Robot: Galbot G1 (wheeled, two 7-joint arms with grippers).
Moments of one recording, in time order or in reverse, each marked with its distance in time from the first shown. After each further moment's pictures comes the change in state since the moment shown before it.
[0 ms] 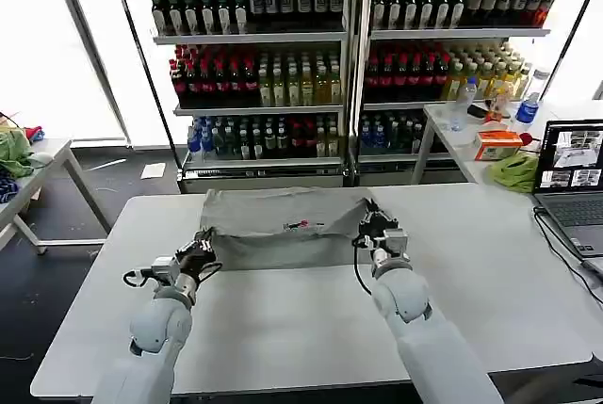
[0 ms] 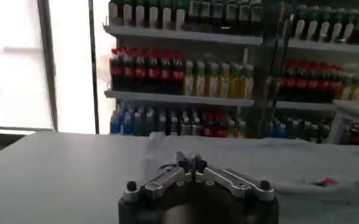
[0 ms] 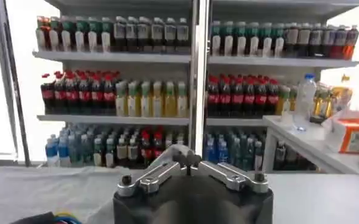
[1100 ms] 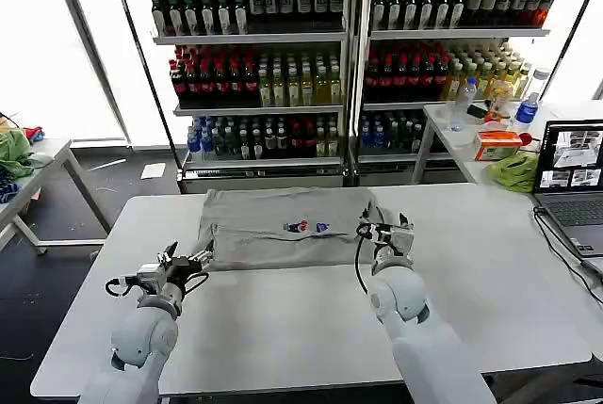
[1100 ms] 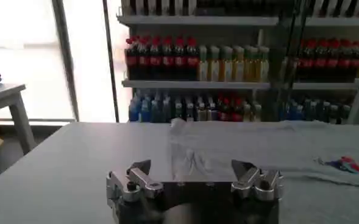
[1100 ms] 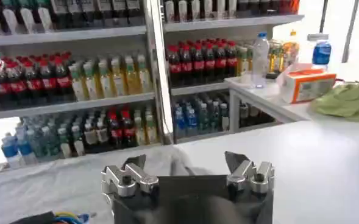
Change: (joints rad) left arm 0.095 0.042 -0.041 -0.126 0.013 0.110 -0.057; right arm -0.123 -0.041 0.028 0.217 0.131 -0.170 0.268
